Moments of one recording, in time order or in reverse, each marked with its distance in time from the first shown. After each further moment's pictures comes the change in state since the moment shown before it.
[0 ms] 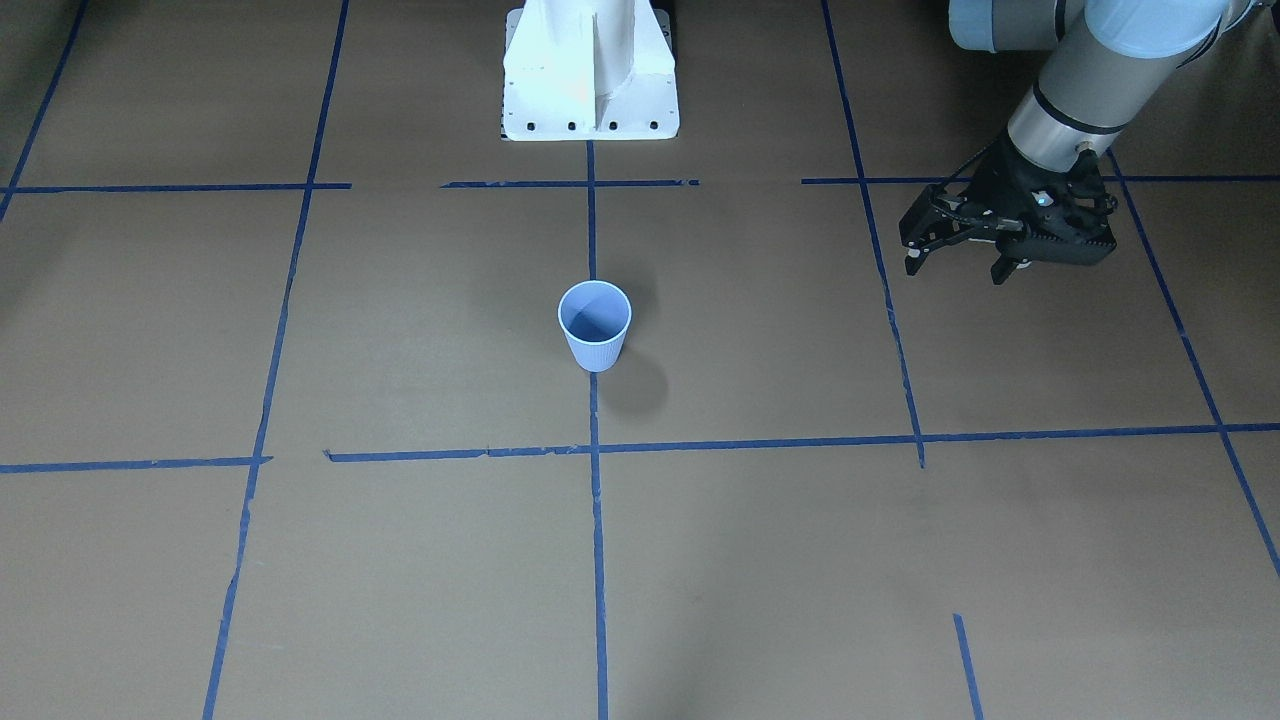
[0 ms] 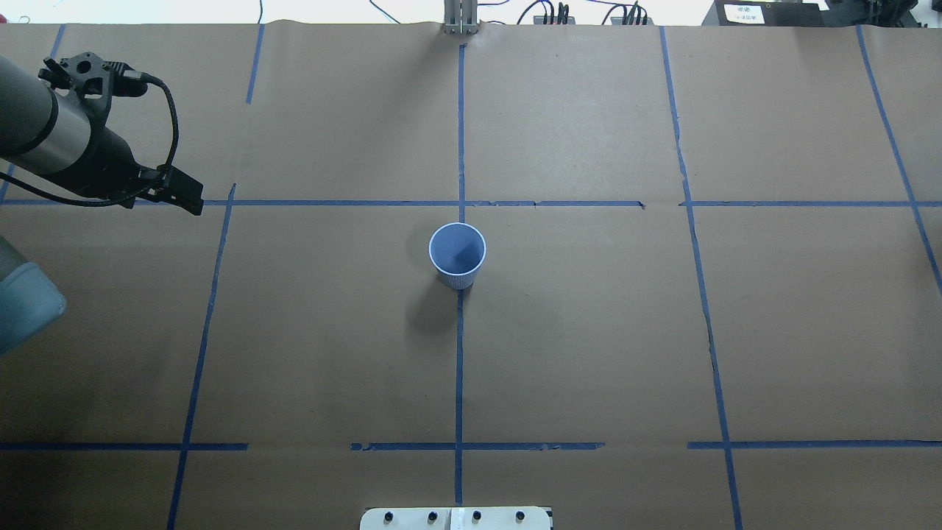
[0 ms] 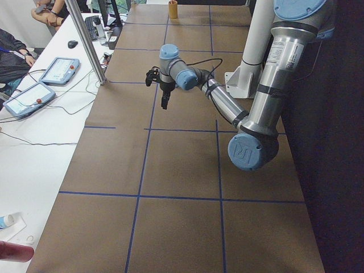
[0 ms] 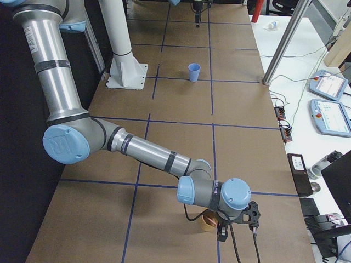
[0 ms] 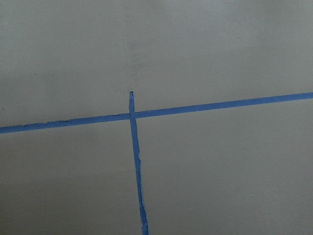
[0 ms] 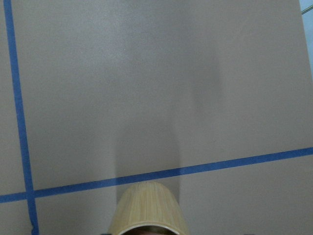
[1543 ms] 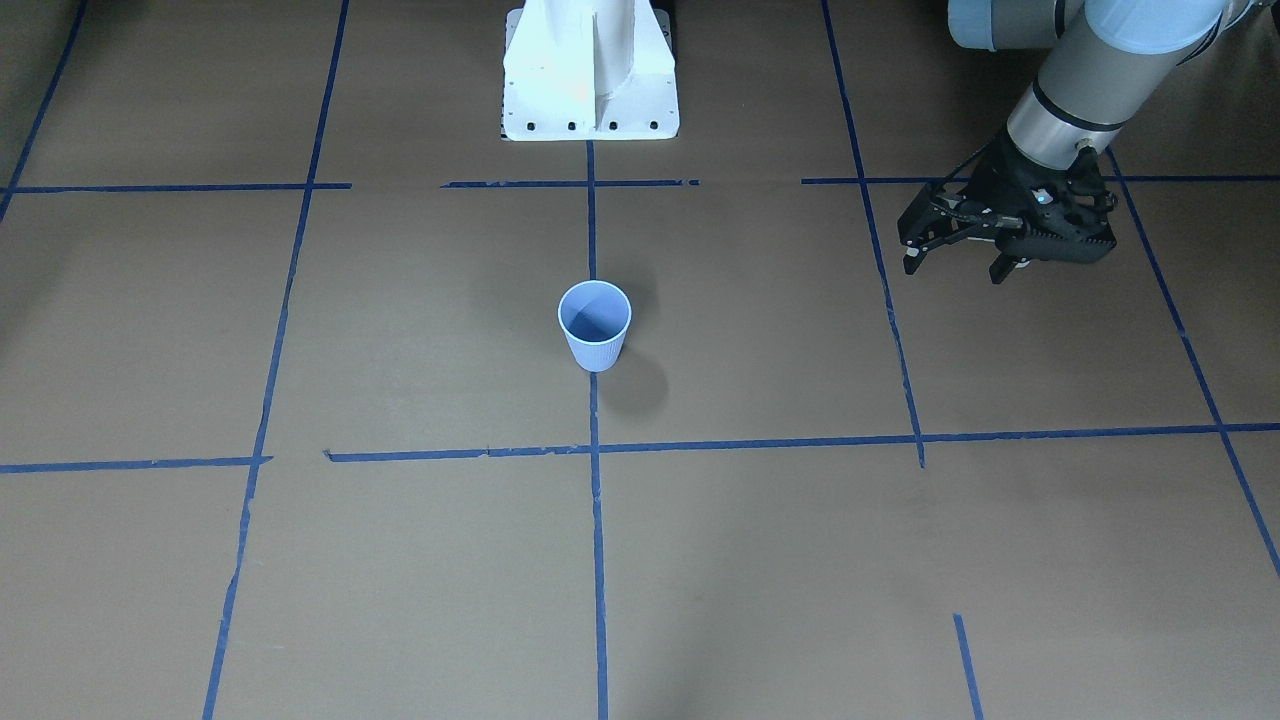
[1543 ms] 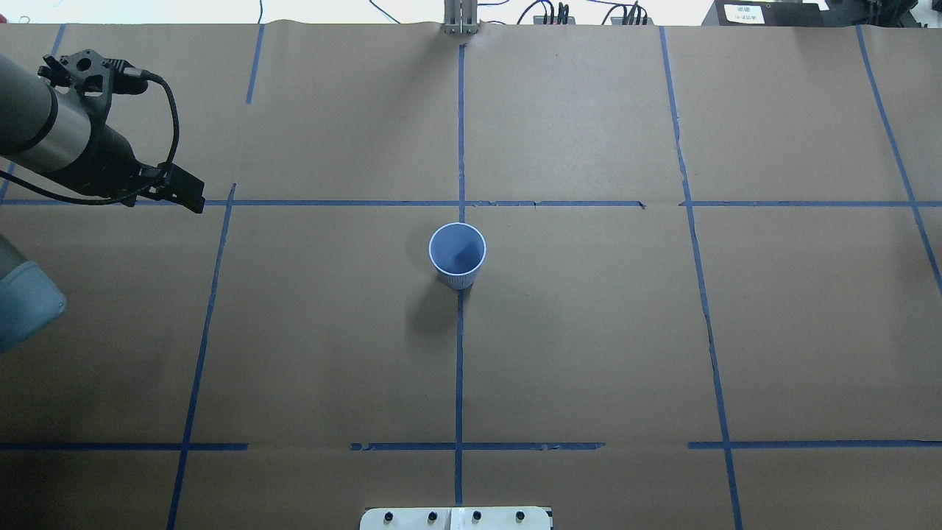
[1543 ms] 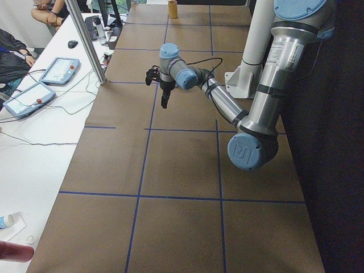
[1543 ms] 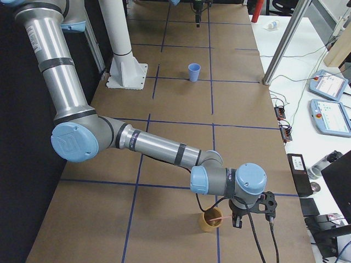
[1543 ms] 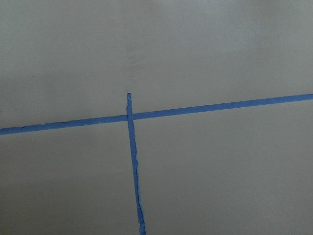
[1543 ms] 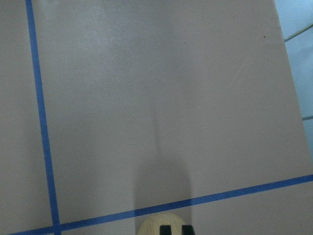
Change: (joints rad) left arm -0.001 -0.005 -0.003 0.000 0.000 -0.003; right arm 0.014 0.044 0.047 -0.001 -0.020 0.071
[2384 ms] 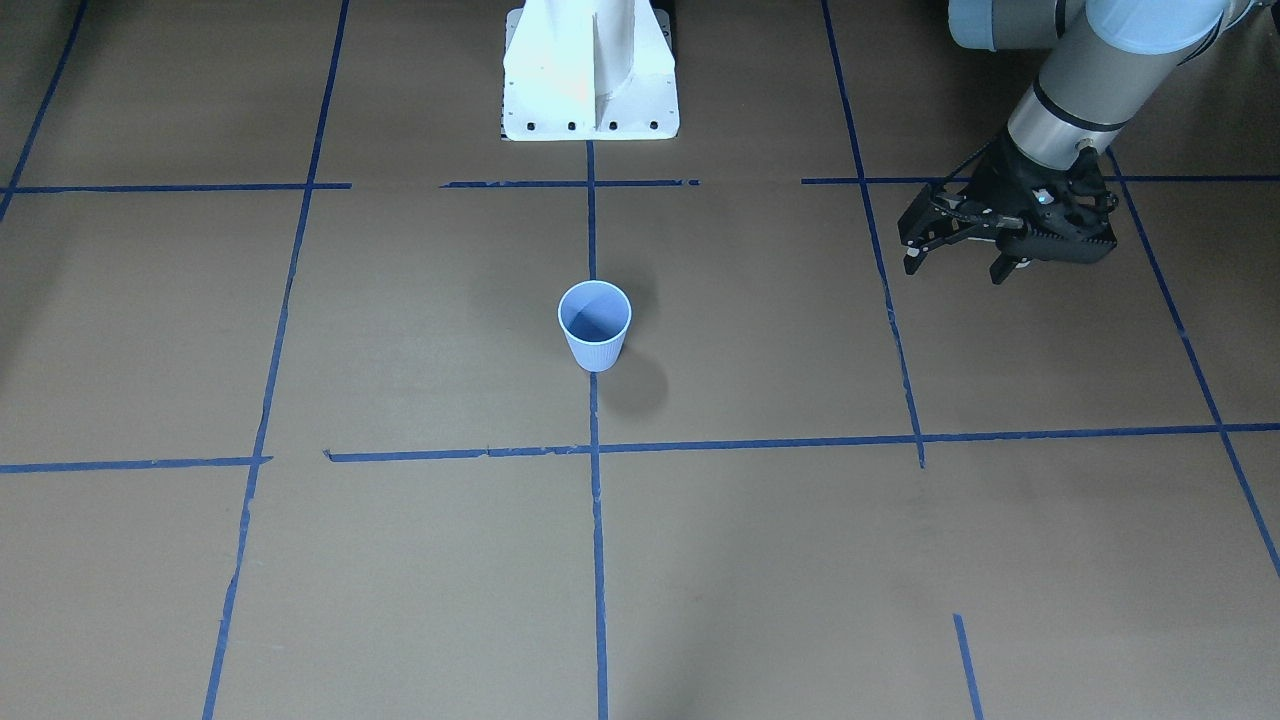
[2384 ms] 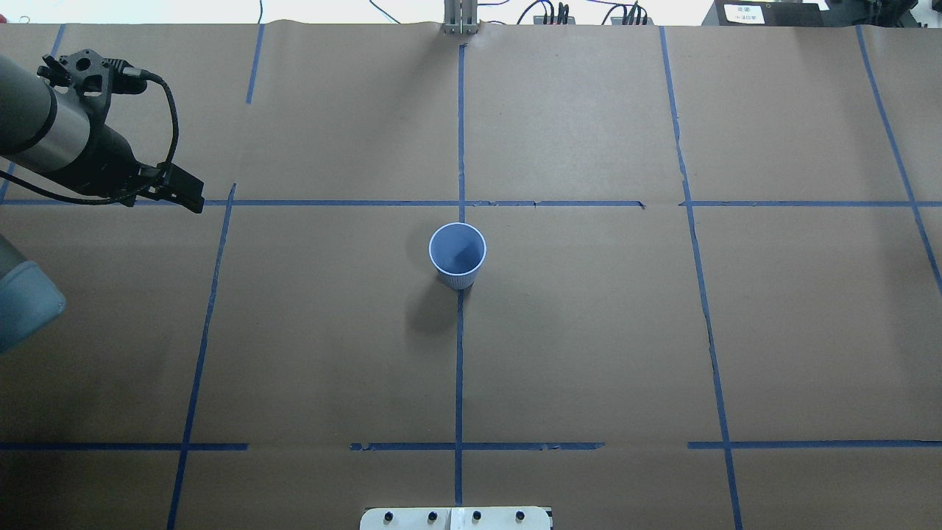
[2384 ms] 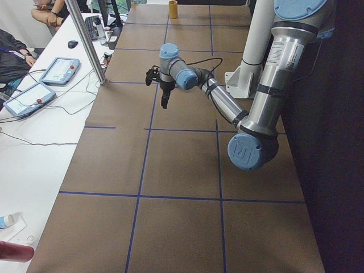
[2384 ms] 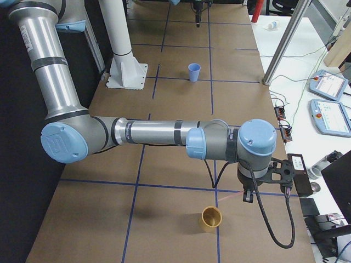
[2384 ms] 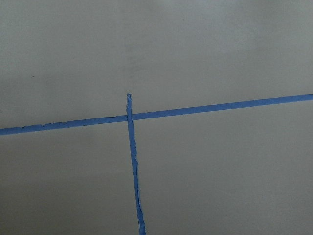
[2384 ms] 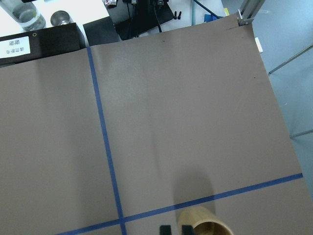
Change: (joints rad) left arm -0.001 0.003 -0.001 -0.001 -0.001 0.000; right arm 0.111 0.010 0.354 -0.346 0.050 0.002
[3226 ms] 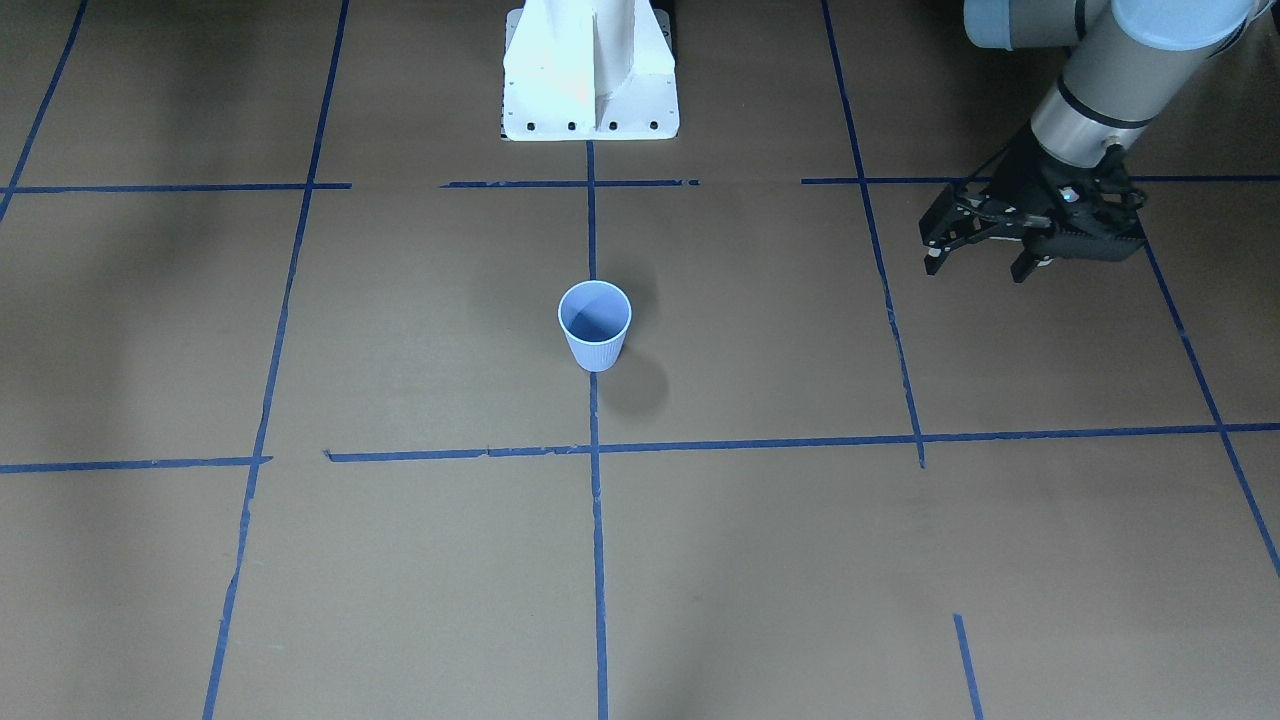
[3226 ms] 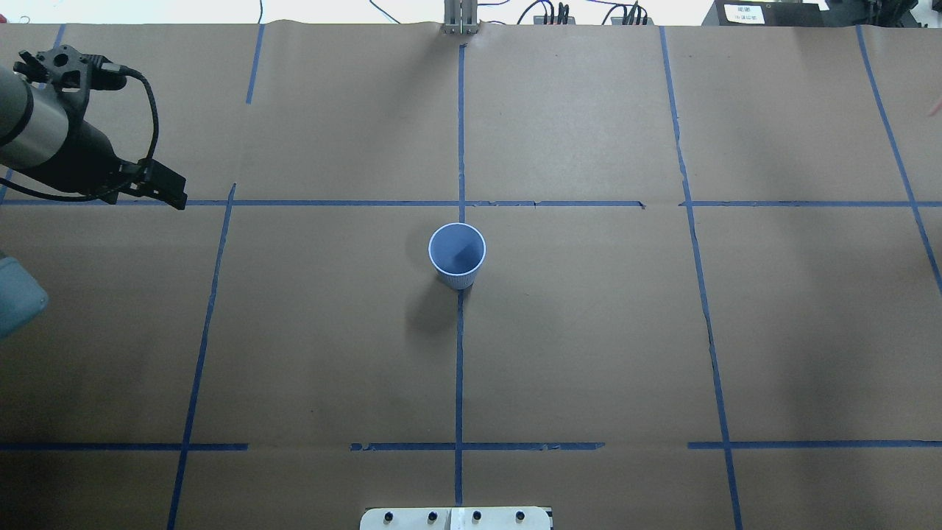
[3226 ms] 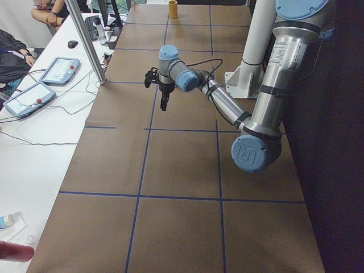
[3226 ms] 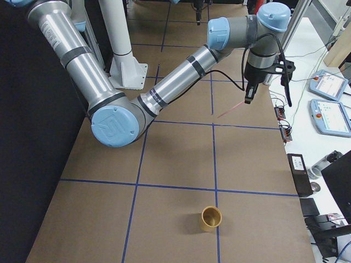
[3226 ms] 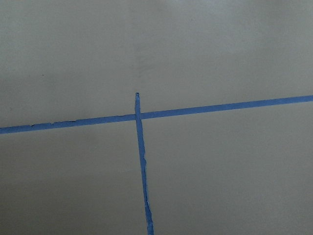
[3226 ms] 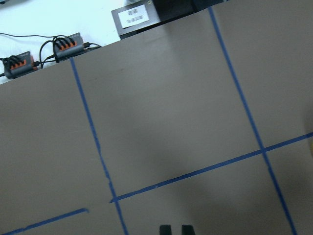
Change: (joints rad) left arm -0.045 0.035 -0.008 0.000 -0.014 0.022; right arm -0.260 0.255 0.371 -0.545 0.075 0.345
